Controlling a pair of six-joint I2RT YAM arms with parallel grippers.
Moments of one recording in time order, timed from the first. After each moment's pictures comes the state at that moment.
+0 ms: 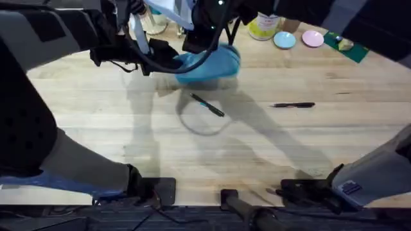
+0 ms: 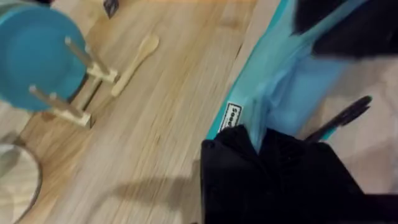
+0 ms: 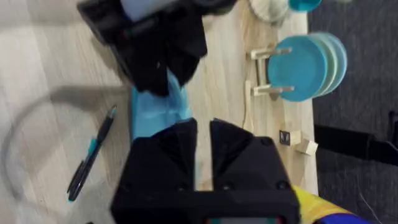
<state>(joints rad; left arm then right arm) 0.14 1.72 1.09 -0.59 0.95 1.16 0.76 1.84 1.76 -0.80 0.02 -0.74</state>
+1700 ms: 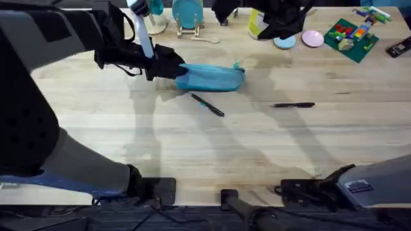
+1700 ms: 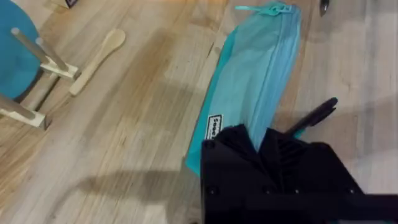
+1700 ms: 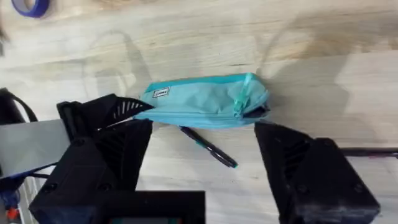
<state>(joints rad) 0.11 1.72 1.08 -0.70 0.98 1.16 0.52 1.68 1.77 -1.11 0.00 0.74</state>
